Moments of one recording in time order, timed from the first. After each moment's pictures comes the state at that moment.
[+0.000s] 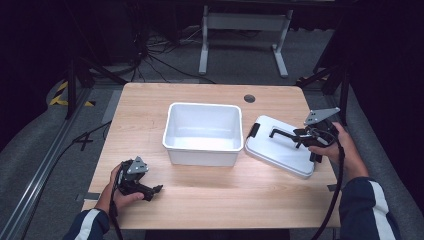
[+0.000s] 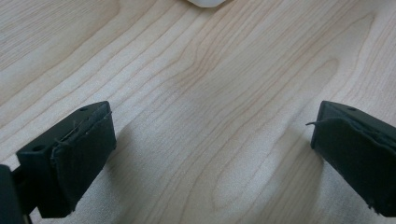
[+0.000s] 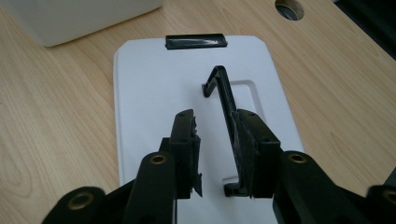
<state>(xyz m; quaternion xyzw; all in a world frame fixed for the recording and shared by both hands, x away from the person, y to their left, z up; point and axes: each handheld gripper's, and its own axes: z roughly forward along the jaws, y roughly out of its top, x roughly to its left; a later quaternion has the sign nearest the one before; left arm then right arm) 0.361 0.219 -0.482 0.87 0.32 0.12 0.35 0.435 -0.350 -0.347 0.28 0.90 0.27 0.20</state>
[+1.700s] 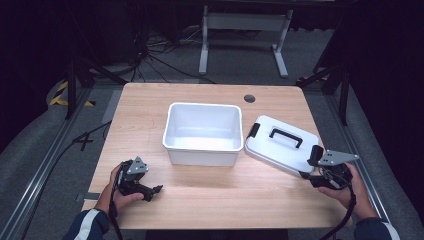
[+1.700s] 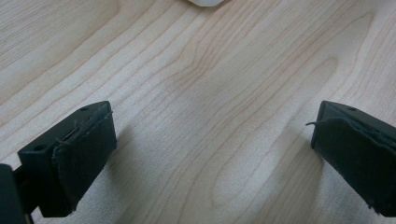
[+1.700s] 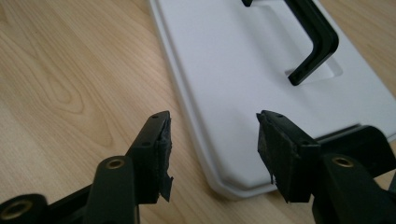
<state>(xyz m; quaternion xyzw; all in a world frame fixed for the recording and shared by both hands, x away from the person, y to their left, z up) 0.360 0.219 -0.482 0.87 0.32 0.12 0.35 0.338 -0.379 -0.410 0.34 0.86 0.30 0.22</state>
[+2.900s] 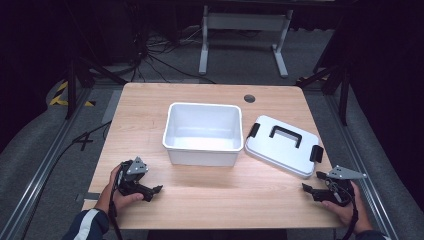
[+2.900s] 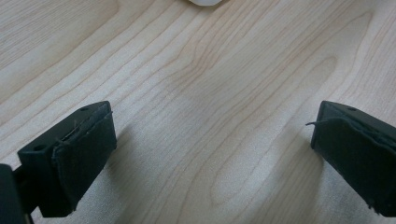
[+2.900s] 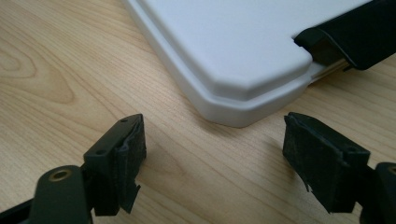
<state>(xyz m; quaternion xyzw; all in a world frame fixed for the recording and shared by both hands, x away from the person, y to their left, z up) 0.360 0.219 -0.483 0.87 0.32 0.12 0.35 0.317 -0.412 -0.467 0.44 0.80 0.35 0.21</state>
